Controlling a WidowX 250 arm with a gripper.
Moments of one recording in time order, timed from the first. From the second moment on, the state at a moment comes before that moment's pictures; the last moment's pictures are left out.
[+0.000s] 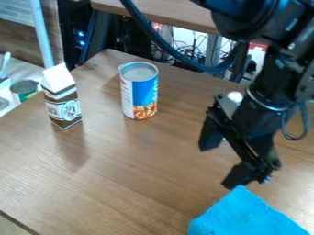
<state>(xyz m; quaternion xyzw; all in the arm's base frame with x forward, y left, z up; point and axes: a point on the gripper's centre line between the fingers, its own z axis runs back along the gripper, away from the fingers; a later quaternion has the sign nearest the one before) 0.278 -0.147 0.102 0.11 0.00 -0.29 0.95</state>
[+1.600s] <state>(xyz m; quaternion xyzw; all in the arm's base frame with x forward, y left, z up) 0.253 -0.175 0.024 0.01 -0.08 -0.25 0.96</state>
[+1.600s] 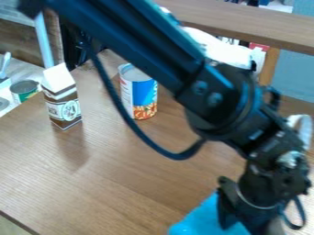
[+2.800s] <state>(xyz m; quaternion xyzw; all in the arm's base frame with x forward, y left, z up) 0.259 0.017 0.024 0.08 -0.05 -0.11 0.99</state>
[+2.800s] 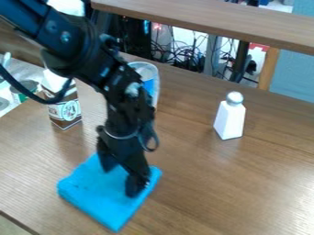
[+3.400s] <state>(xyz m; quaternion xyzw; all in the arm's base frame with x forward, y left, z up) 0.256 0.039 0.022 0.06 -0.05 -0.06 1.00</state>
